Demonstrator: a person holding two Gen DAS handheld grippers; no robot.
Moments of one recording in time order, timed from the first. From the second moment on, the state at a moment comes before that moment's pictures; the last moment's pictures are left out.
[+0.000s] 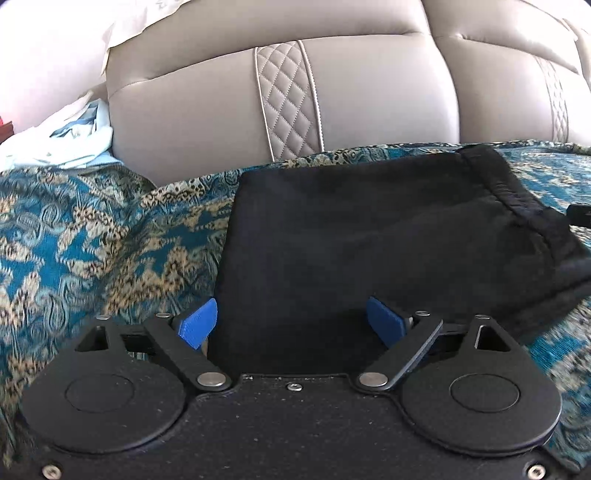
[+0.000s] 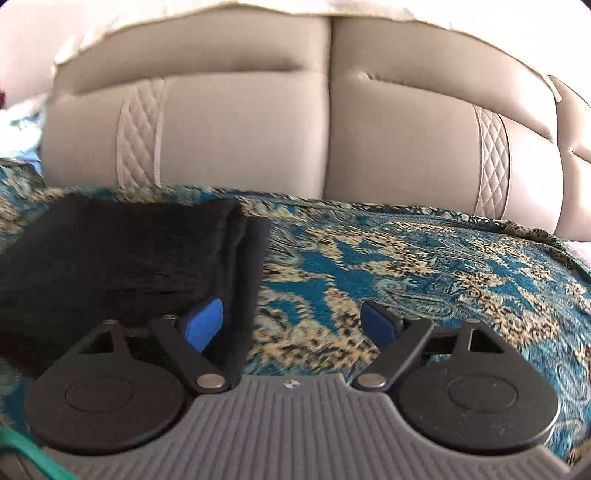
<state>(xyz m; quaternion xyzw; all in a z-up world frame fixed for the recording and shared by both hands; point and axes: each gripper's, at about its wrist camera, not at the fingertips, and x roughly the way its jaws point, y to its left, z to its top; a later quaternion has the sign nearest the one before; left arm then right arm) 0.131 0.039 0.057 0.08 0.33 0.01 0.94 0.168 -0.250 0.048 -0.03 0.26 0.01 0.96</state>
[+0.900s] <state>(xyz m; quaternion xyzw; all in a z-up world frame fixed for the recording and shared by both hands) 0.082 0.037 0.038 0.00 0.36 0.01 0.93 0.096 -0.173 0.010 0.00 0.26 0.06 0.96</state>
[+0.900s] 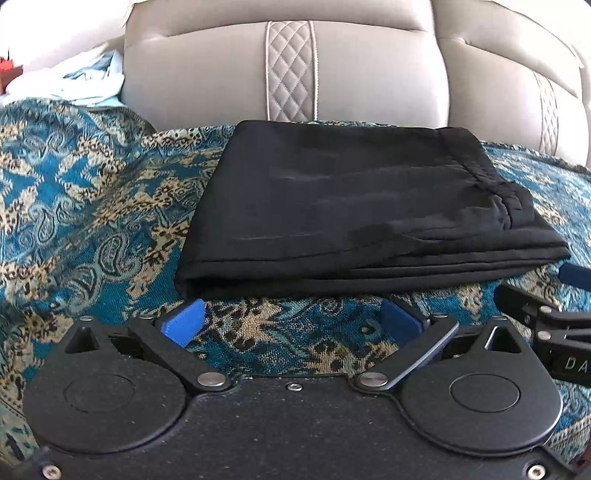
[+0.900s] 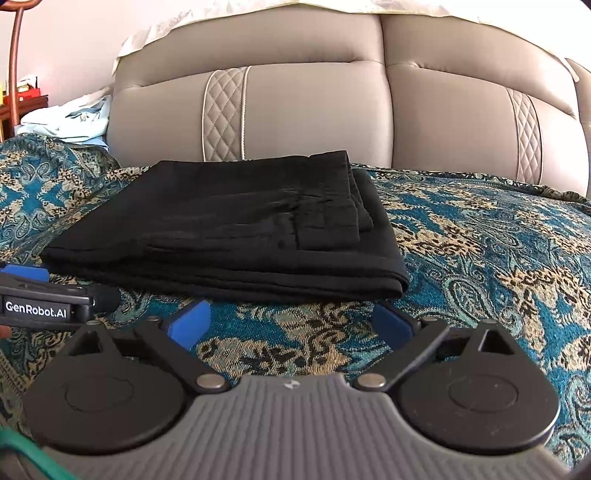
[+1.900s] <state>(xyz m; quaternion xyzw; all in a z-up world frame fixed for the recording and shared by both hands) 0.084 0.041 0.029 0.00 0.32 0.01 0.95 0.100 -0.160 -0.001 -0.03 0.25 0.07 0.97</state>
